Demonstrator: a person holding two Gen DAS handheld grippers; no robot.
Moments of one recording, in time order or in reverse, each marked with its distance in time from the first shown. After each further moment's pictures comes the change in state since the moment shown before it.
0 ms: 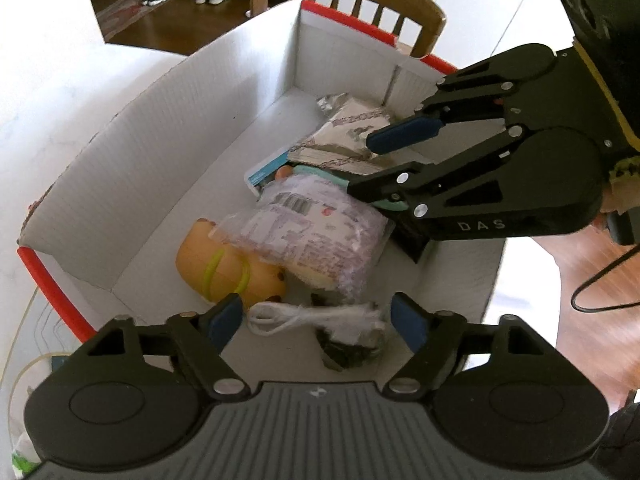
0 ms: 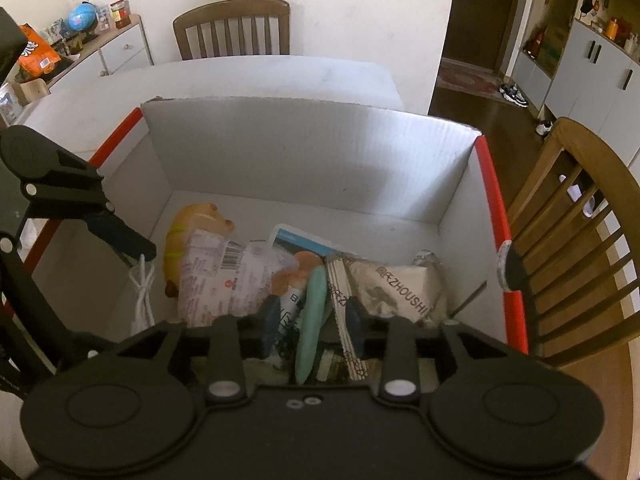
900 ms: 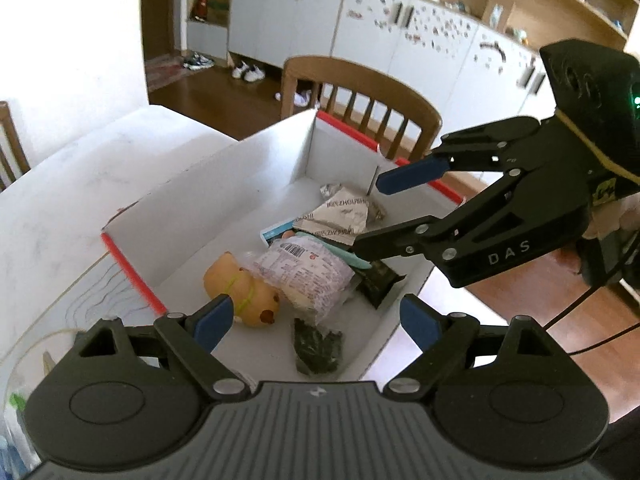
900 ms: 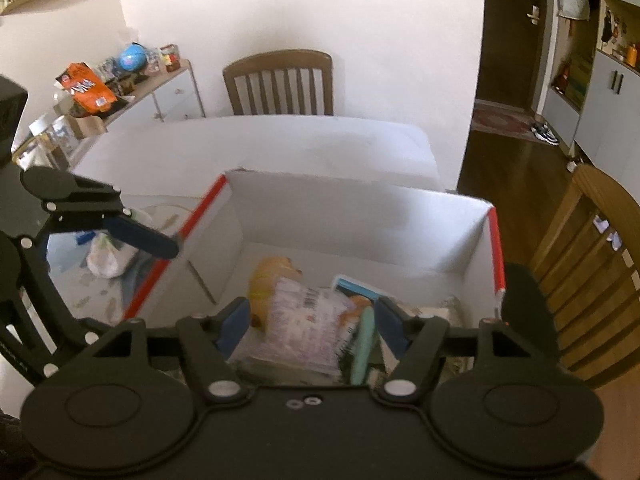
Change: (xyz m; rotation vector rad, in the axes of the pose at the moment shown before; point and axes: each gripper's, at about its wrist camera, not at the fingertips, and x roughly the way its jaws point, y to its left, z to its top) left arm -0.091 -0.017 -0.043 -0.144 -0.302 0.021; right arm -0.075 0.015 0.010 -0.025 -0.141 0.135
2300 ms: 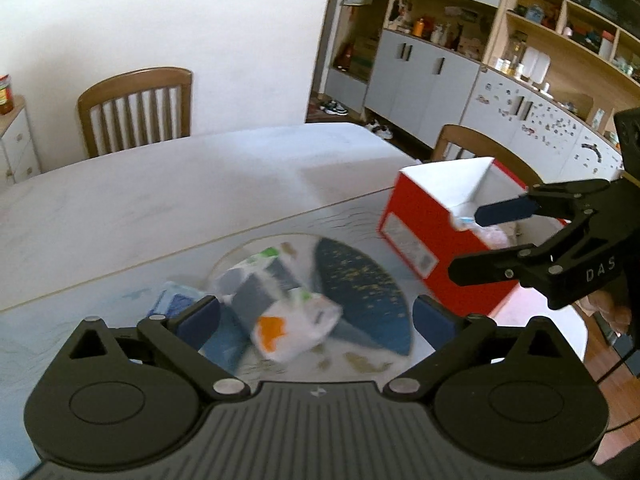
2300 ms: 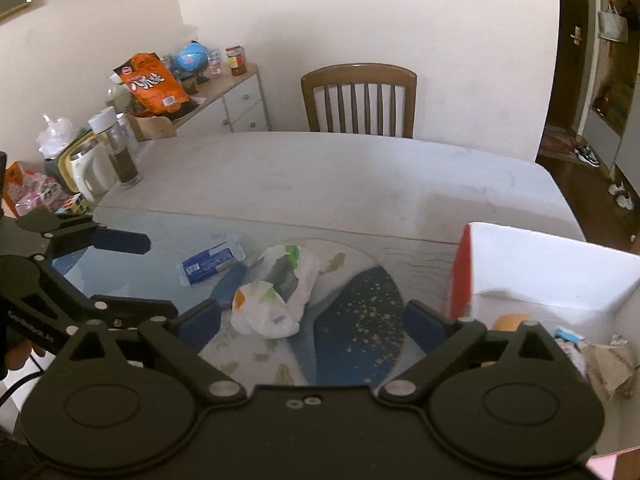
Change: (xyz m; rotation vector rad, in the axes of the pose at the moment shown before) left arm -0.159 0.150 -0.166 -0.272 -0.203 0.261; right arm 0.054 0.221 0.039 -0.022 -0.028 0.059
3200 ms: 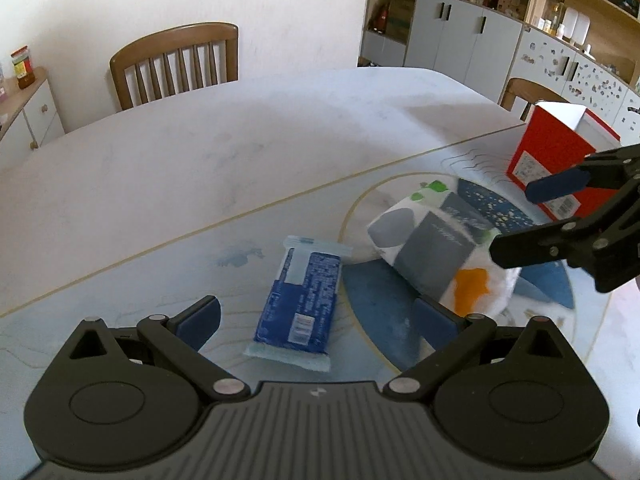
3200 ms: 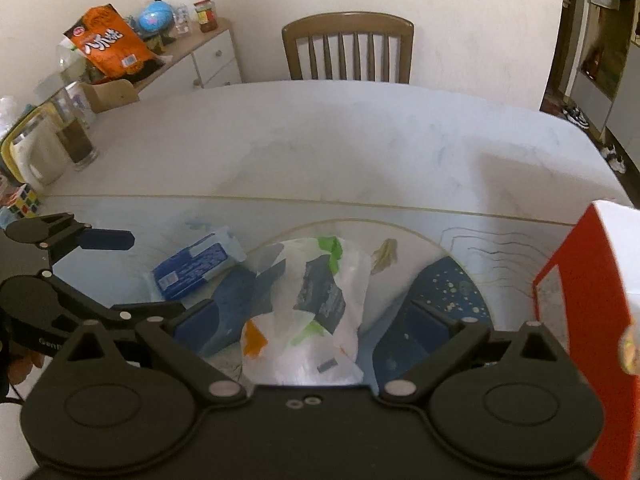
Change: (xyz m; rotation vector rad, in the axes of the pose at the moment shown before) left arm 0.082 0.114 -0.032 0.035 0.100 0.101; right arm 0.131 0.047 0.014 0.065 0.119 -0.078
